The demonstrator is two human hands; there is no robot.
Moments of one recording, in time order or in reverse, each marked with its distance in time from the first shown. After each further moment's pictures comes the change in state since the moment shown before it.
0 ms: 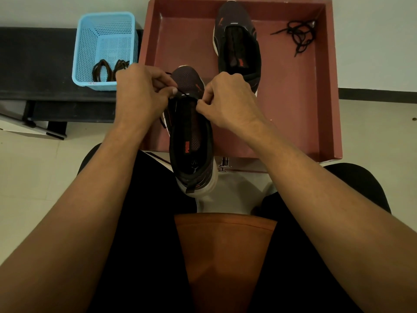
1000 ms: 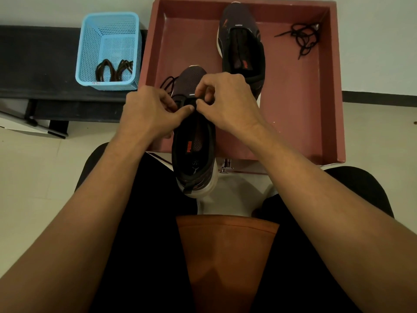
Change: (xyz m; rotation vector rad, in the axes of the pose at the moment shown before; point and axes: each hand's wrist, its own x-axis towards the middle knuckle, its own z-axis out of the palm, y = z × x) left_hand -0.028 0.011 -0.002 0.066 -0.183 -0.218; right_hand -0.001 -0.003 0.000 0.081 0.026 -0.086
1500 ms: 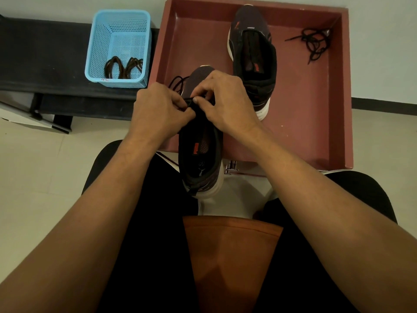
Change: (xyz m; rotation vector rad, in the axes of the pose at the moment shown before) left_hand 0.001 -0.004 -0.001 0.026 0.090 0.104; right_hand 0.012 -0.010 0.020 0.024 0.007 -0.135
